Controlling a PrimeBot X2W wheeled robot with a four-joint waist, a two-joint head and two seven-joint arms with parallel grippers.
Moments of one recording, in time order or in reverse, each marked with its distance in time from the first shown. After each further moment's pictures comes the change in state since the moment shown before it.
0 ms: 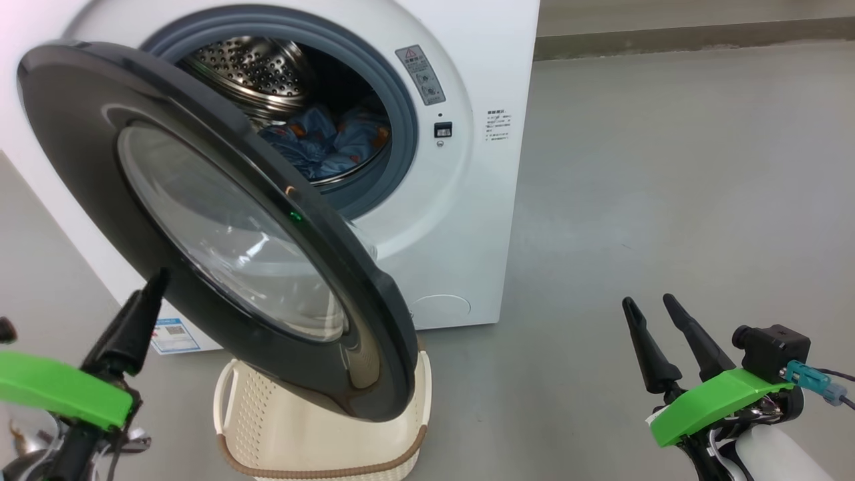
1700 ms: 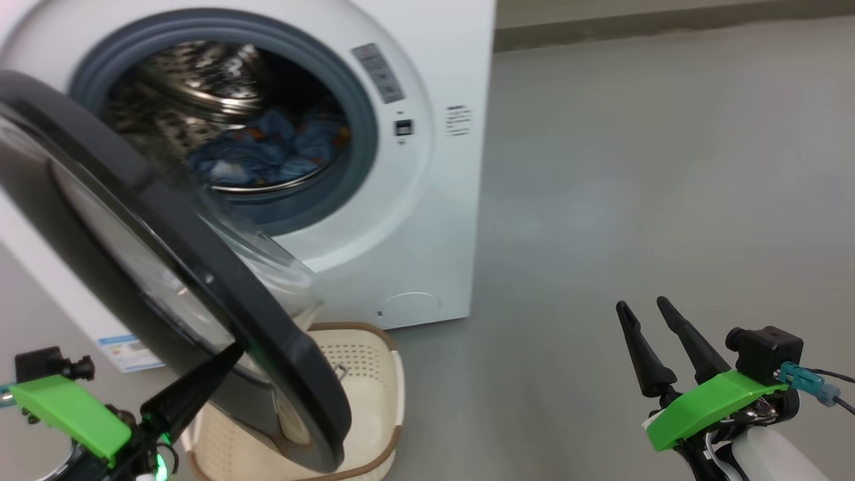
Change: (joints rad) left arm 0.090 -0.022 0.007 -0.060 -0.381 0.209 0.423; right arm 0.000 -0.005 0.024 -0.001 0.000 0.000 0.000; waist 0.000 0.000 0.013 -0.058
